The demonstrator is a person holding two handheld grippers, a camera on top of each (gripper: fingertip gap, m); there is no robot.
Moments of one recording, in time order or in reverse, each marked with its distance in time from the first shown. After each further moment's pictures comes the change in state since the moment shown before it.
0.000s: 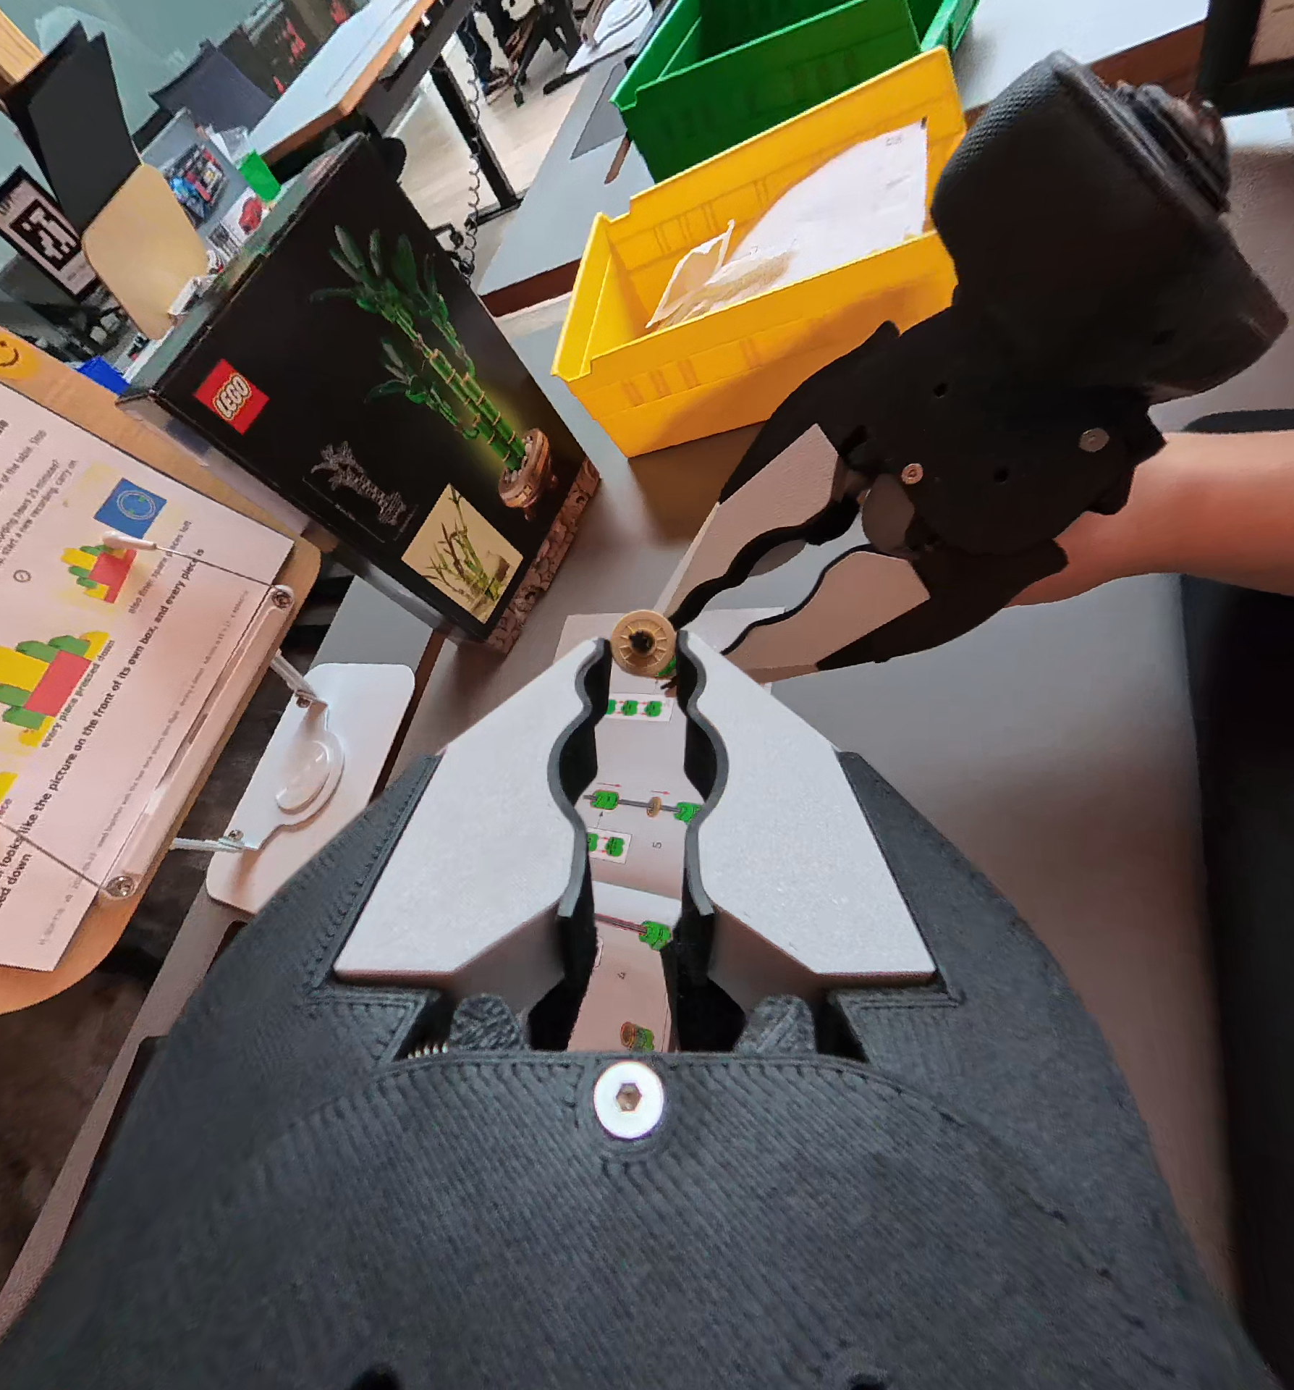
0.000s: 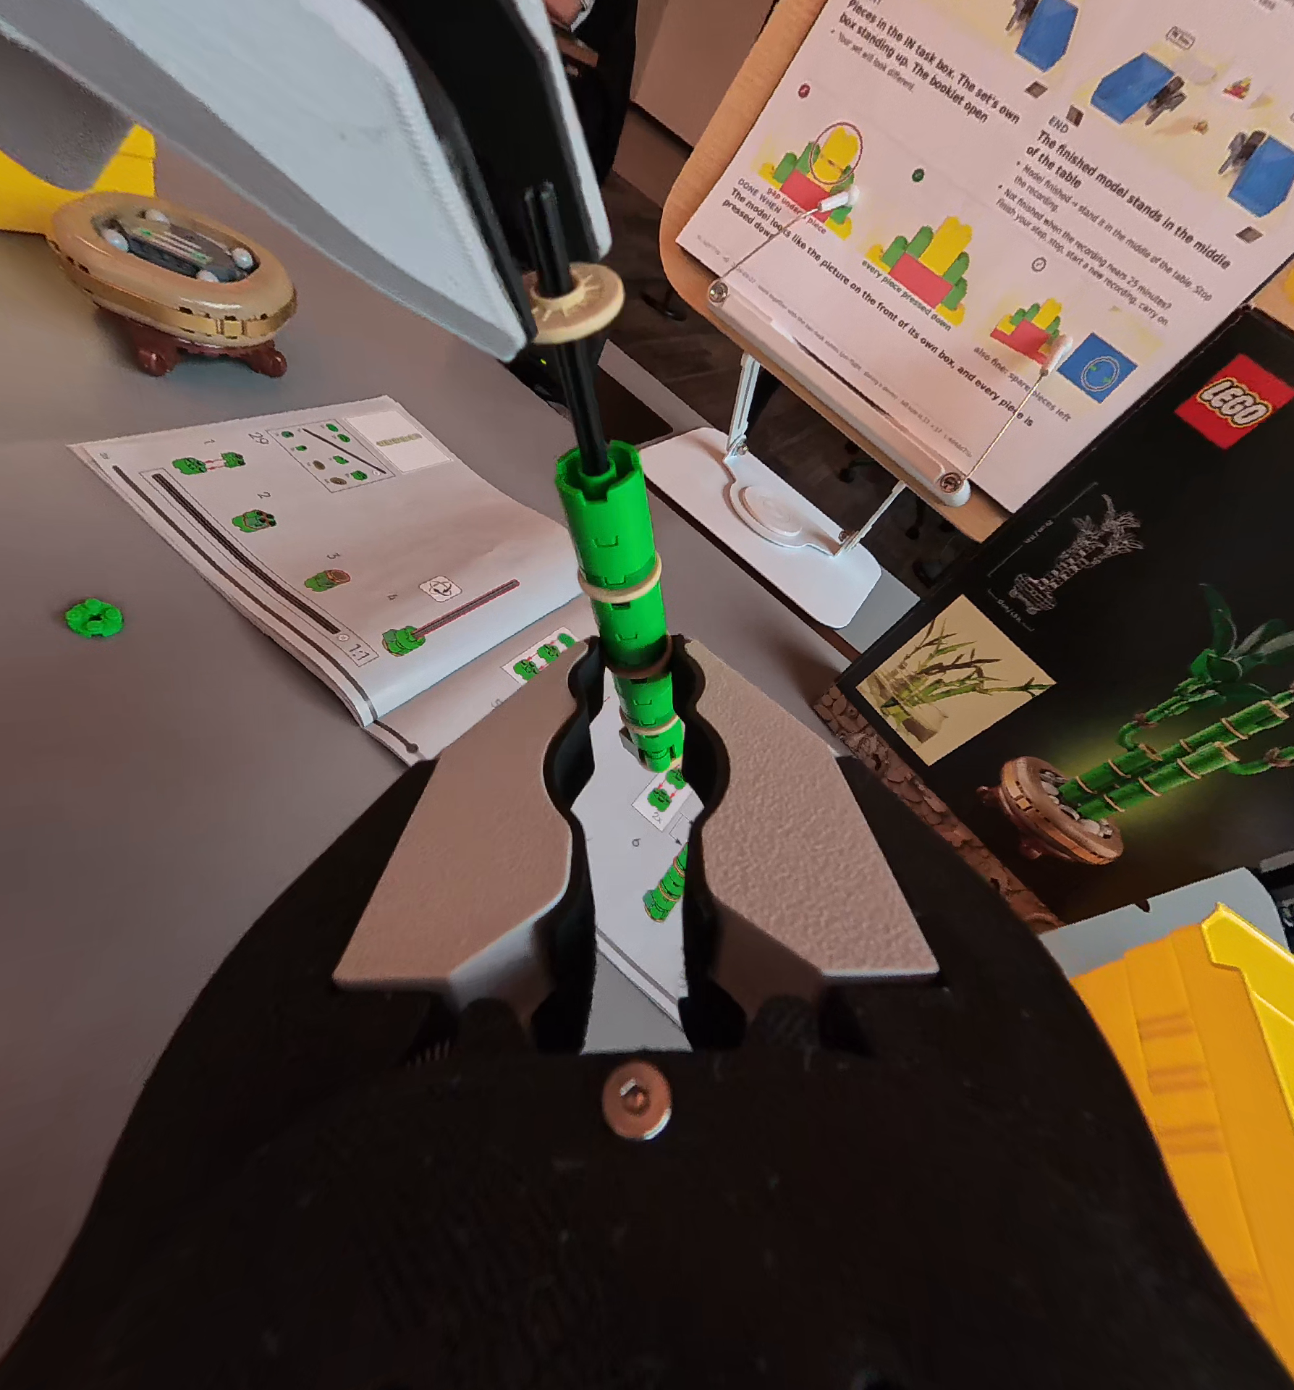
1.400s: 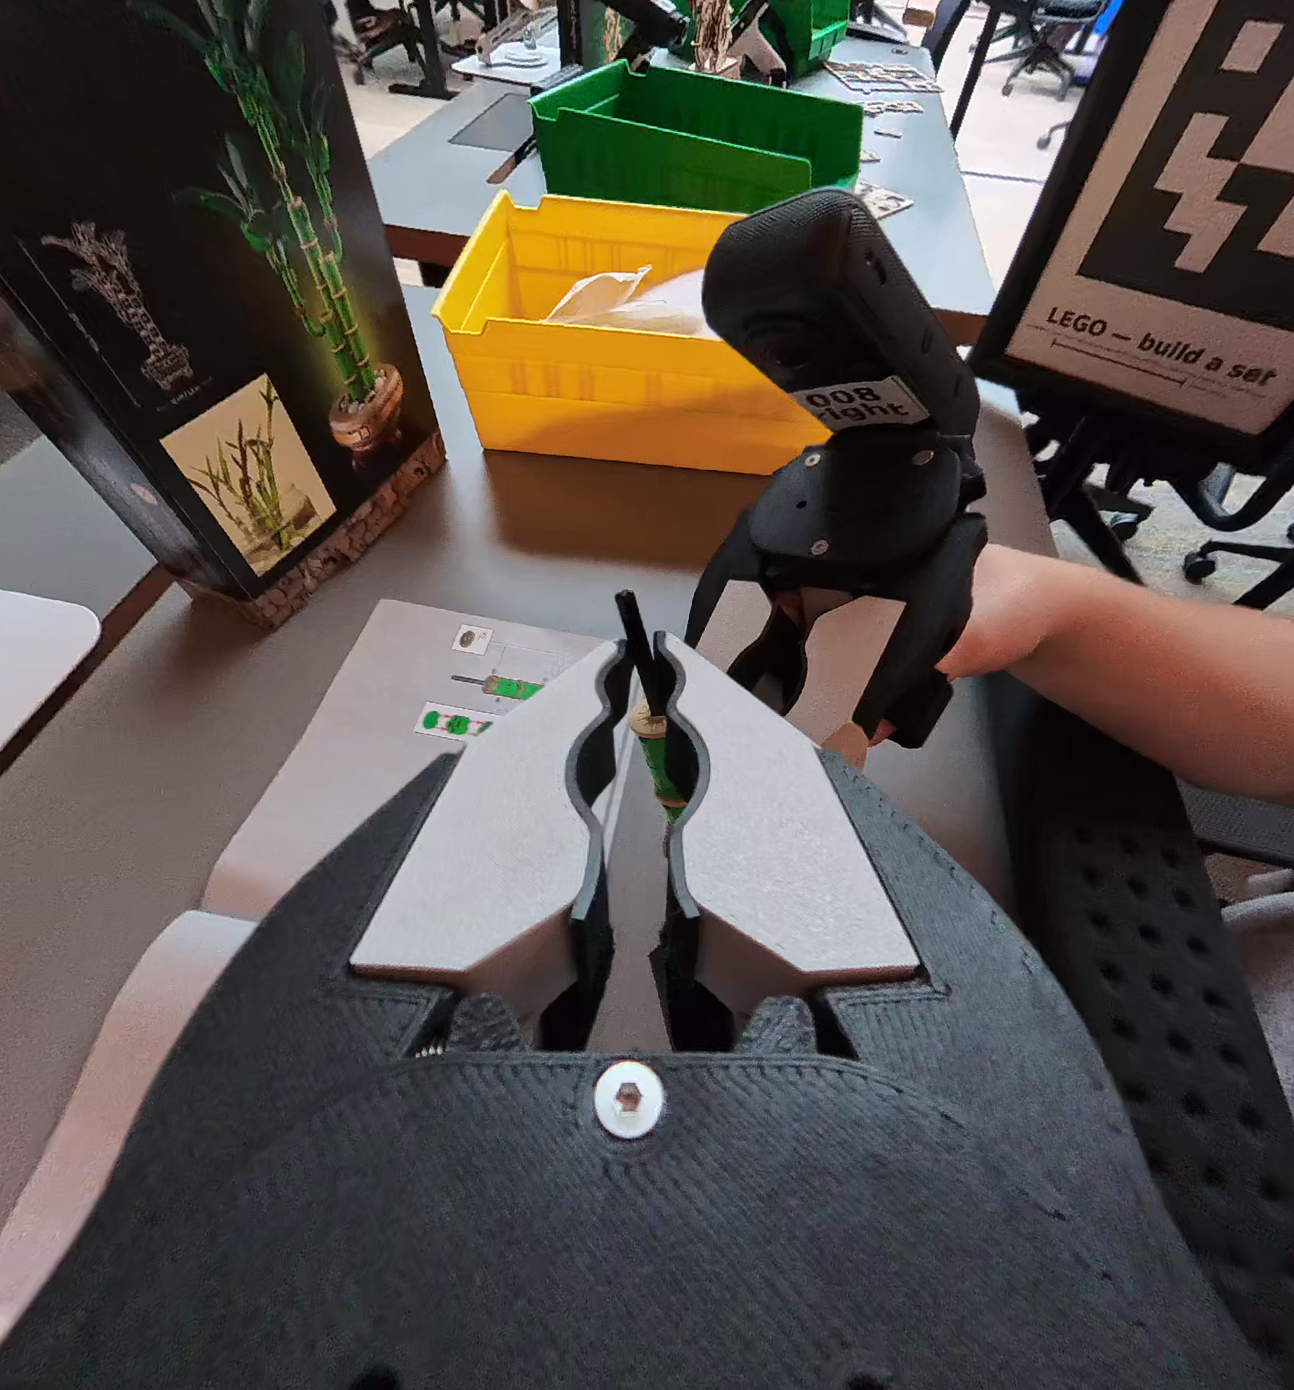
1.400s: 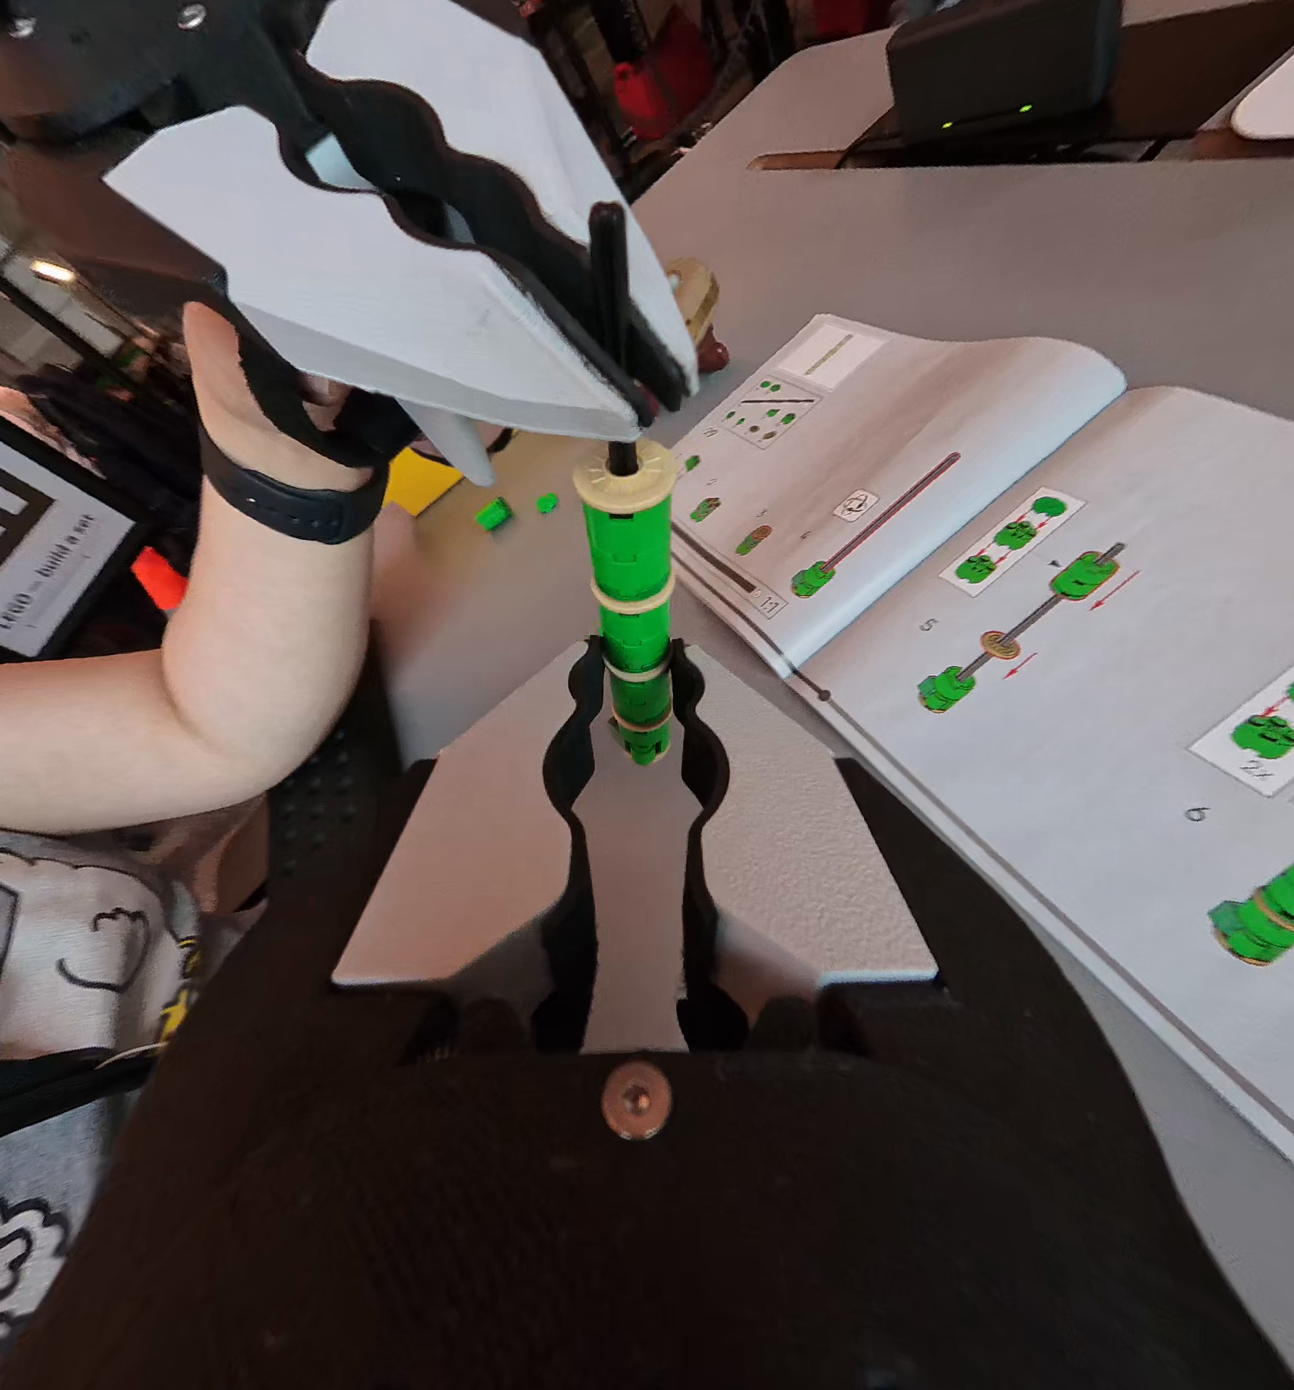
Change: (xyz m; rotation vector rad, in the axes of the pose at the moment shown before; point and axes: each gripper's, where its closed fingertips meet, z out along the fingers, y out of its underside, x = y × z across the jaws) left arm 0.000 0.027 0.041 0.105 0.284 -0.414; right arm -0.074 0.008 -0.004 -0.106 -0.759 0.719
